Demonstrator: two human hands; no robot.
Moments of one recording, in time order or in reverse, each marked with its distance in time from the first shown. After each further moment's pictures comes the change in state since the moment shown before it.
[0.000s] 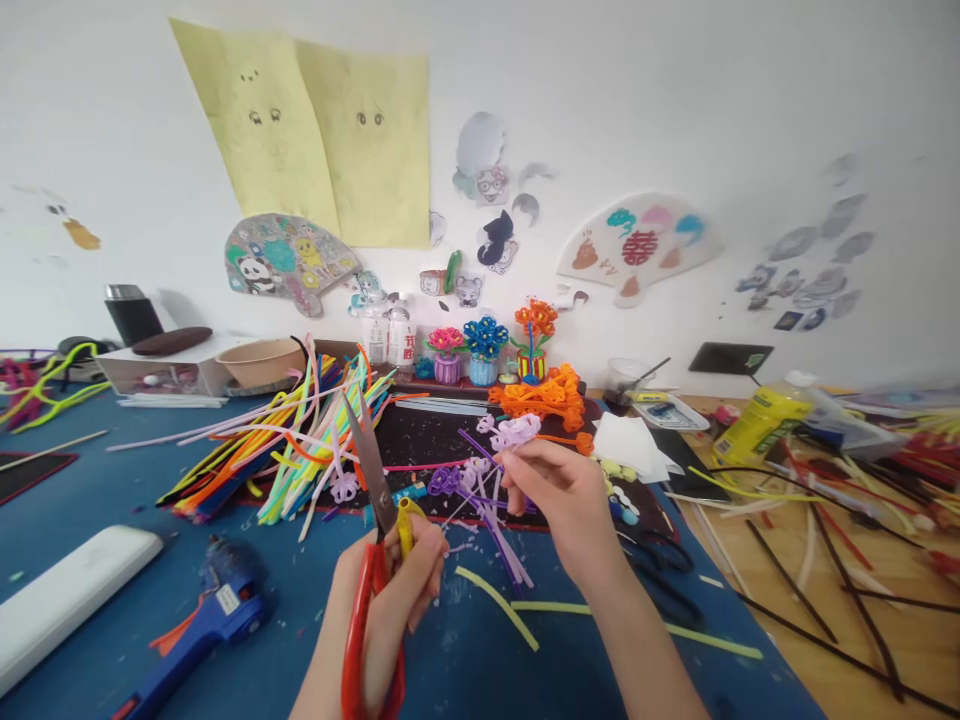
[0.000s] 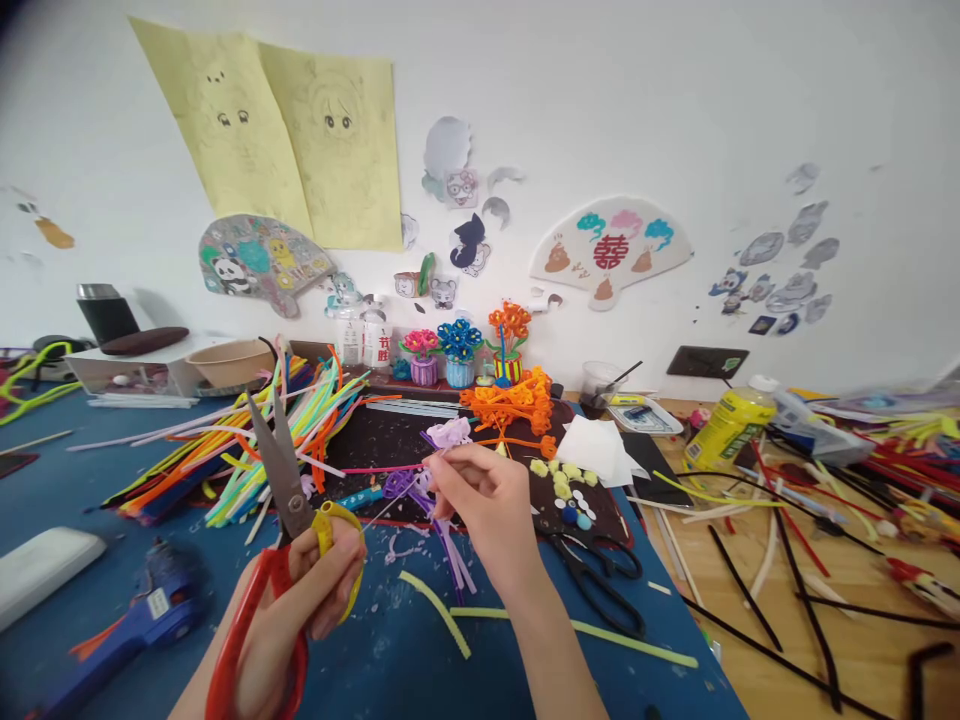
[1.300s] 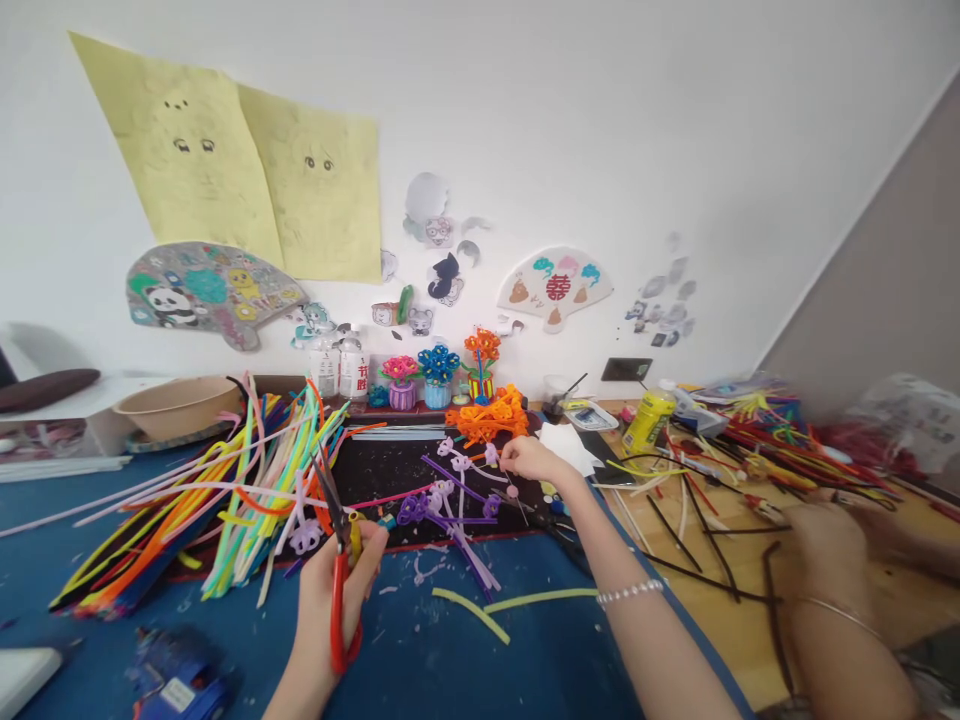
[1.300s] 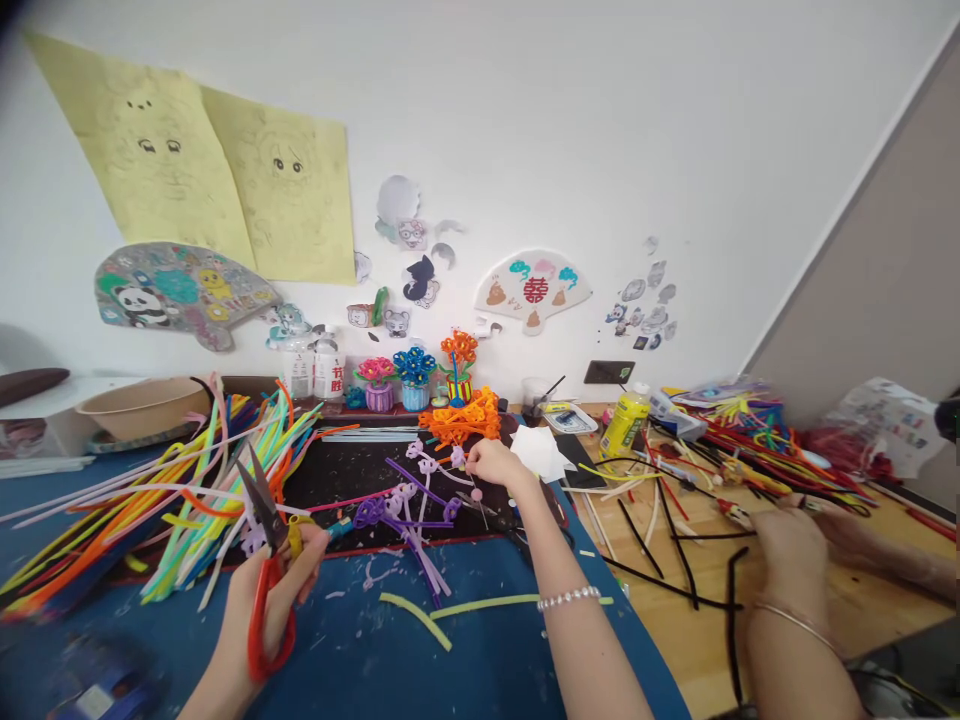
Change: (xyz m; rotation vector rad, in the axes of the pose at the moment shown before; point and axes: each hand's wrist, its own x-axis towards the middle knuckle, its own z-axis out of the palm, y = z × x) left_hand 0.053 -0.035 -0.039 0.012 0.103 0.114; right_hand 0.091 0.030 -0.080 -1.228 -0.246 0.463
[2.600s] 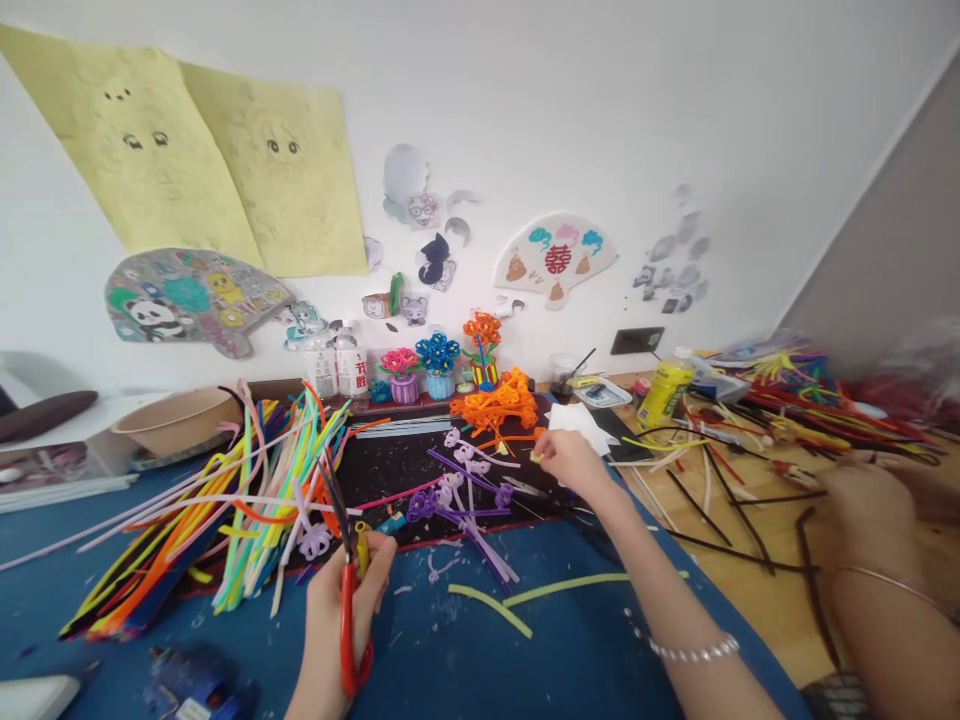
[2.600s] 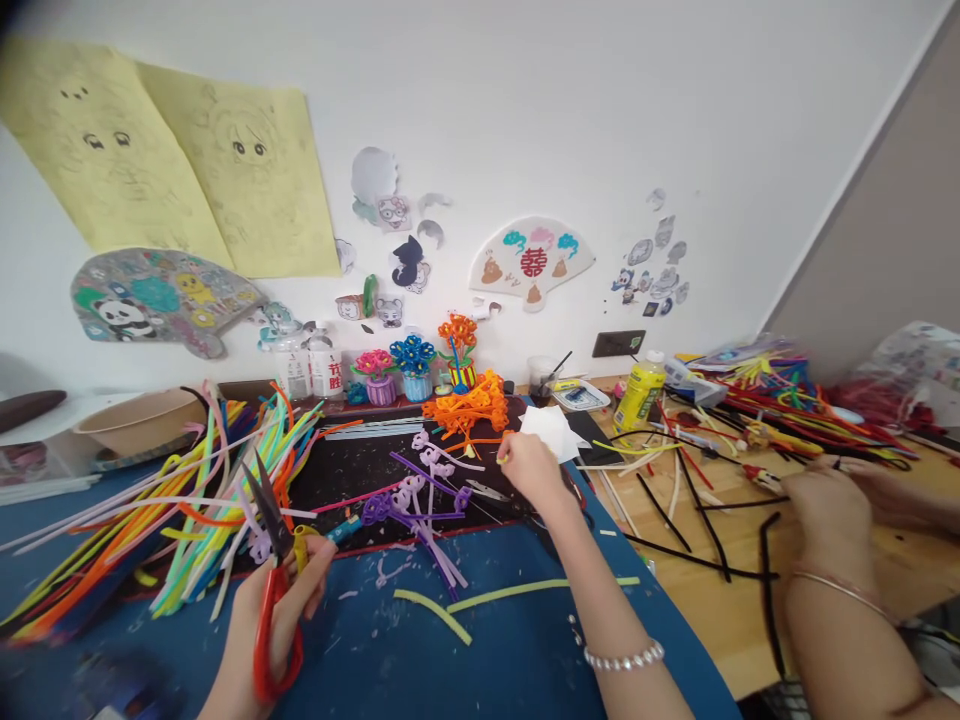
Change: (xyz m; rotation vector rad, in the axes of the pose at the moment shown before) left_hand 0.001 -0.008 -0.002 0.105 -0.004 -0.047; right_hand -0.028 0.028 0.011 -0.104 0.357 0.076
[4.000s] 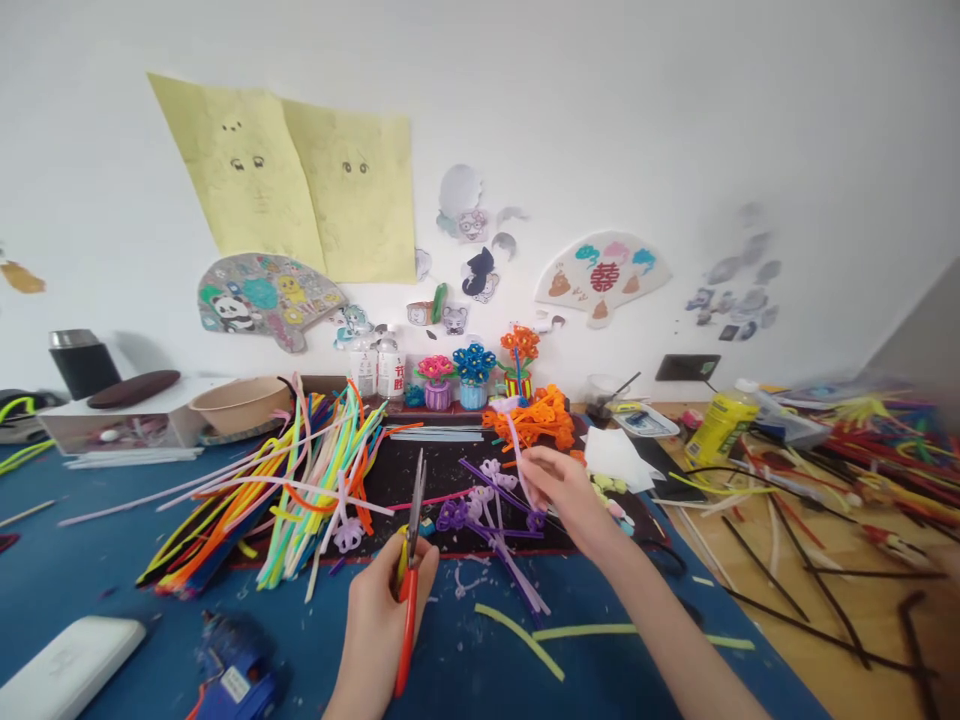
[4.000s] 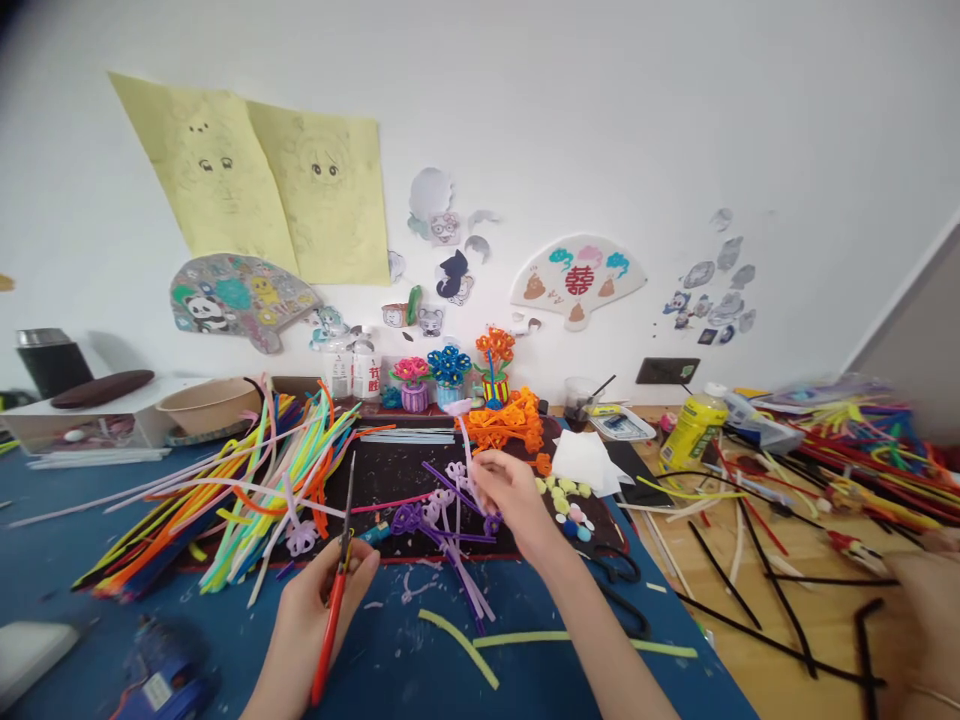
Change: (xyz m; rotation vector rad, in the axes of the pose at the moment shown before) left_hand -0.001 -0.009 0.001 0.243 -0.015 0.142; right_hand -0.033 -0.071 0.018 0.647 -0.039 -0.267
